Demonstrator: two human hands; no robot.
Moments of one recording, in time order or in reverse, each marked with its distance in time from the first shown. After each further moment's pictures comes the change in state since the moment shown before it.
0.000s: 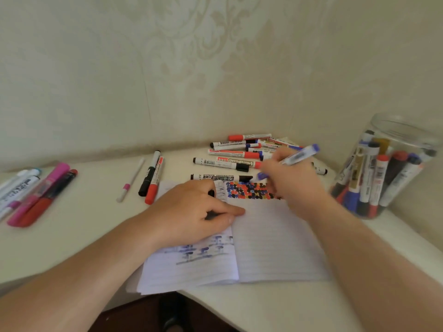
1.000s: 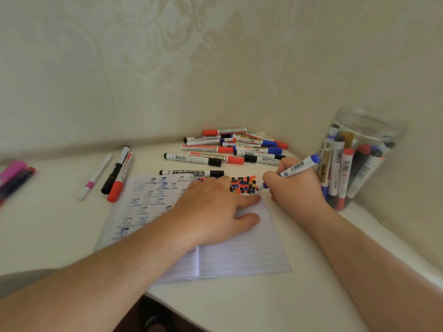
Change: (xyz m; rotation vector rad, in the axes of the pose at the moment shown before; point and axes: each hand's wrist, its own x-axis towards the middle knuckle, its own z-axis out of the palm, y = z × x) left_hand 0.057 0.079 0.035 0.204 0.051 -0.001; right_hand -0.010 0.039 -0.056 -0.253 0.212 0.006
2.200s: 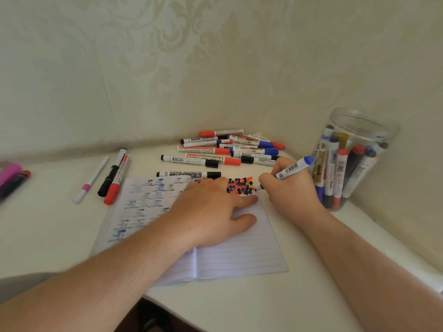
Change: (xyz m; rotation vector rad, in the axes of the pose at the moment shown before) left_hand -0.002 0.001 -0.001 0.007 -0.038 -0.010; right_hand 0.001 0.005 0.002 0.013 -0.001 -0.047
